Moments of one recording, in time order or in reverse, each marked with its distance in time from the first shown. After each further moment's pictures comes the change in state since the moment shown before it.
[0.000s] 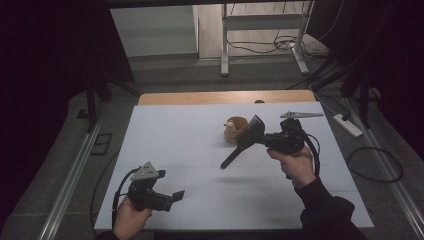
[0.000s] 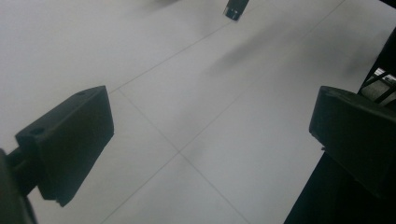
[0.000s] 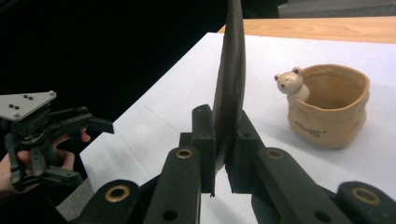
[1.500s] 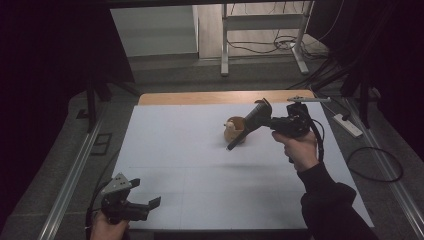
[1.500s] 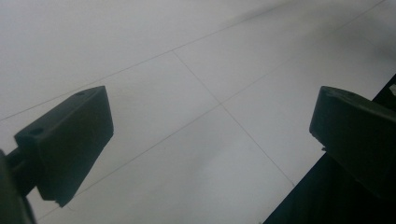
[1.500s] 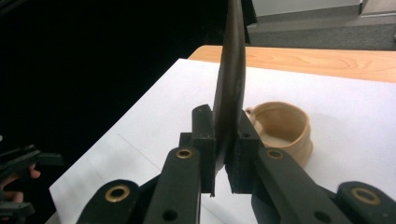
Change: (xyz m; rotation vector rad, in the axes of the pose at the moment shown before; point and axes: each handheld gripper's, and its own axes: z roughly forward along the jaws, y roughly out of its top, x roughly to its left) left arm 0.012 -0.039 -0.044 -0.021 0.114 -0.080; right arm -0.018 0.034 -0.006 -0.064 -0.100 0.016
